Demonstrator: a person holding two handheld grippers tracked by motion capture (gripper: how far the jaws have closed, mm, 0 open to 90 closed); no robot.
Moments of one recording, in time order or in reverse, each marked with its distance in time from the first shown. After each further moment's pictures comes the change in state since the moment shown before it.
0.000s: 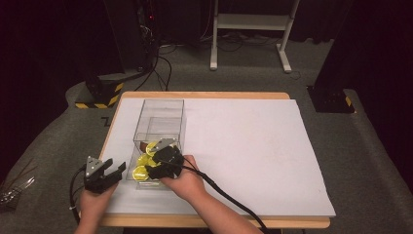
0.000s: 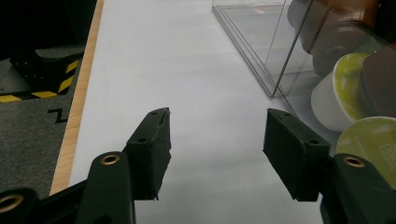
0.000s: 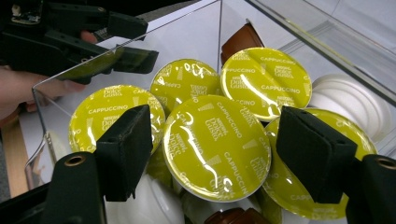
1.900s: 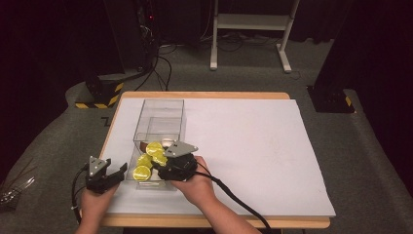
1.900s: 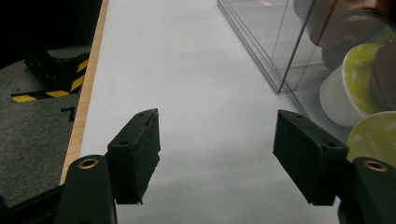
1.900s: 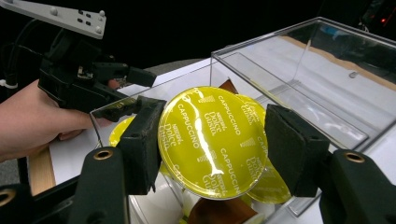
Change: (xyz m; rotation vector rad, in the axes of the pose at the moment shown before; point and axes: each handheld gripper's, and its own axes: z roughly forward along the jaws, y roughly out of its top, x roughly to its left) left arm -0.003 -0.002 0.003 0.008 0.037 0.042; right arm 0.001 -0.016 -0.055 -0.249 -0.015 -0.027
